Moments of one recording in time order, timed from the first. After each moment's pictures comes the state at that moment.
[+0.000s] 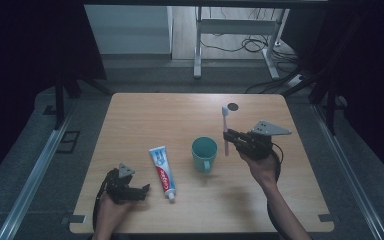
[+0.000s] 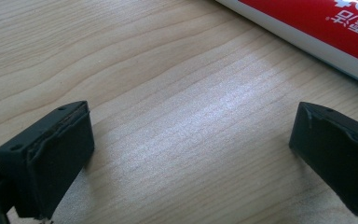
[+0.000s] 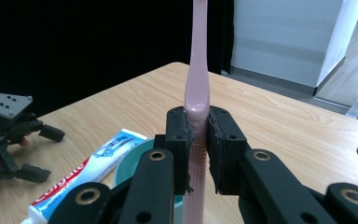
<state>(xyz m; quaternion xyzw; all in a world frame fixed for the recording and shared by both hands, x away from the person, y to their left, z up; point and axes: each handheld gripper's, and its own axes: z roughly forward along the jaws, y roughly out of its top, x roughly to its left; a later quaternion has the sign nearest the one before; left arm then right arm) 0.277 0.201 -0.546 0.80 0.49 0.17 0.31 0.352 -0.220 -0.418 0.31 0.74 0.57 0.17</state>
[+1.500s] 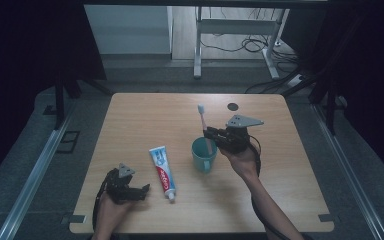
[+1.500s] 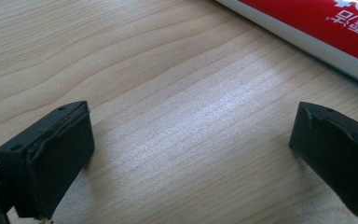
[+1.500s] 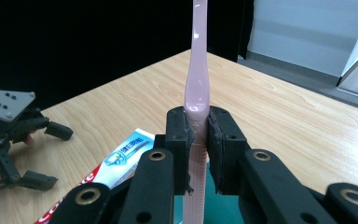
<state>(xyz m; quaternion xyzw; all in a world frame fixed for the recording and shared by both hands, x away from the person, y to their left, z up) 0.277 0.201 -0.546 0.80 0.48 0.17 0.31 0.373 -0.164 -0.419 0.29 0.77 0.54 0.14</state>
